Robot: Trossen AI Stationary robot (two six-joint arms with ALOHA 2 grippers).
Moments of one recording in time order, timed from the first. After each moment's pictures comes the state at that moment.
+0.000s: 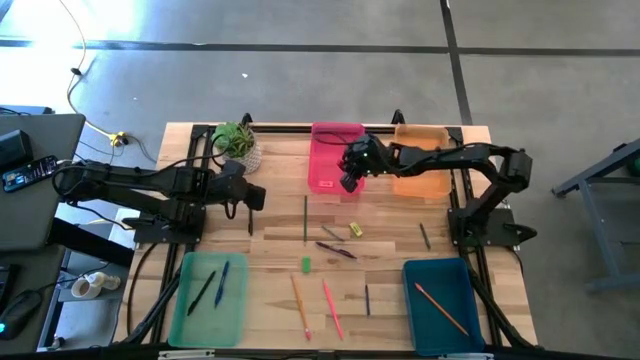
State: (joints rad) left arm 0.11 0.97 0.75 -0.78 -0.42 -1.12; right arm -0.37 1.64 0.96 -0.06 0.05 0.15
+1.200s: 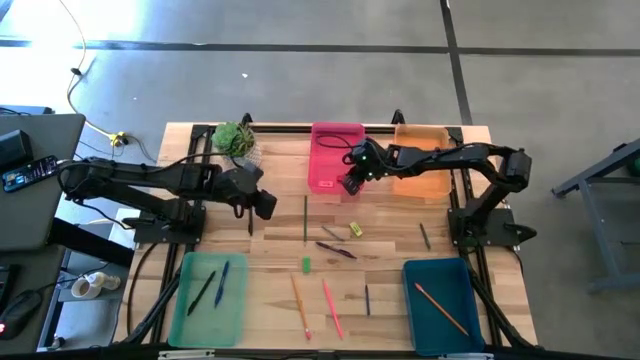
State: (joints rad) left arm 0.11 1.08 0.88 -0.67 -0.18 -0.97; right arm -0.37 1.64 0.96 -0.19 0.04 0.32
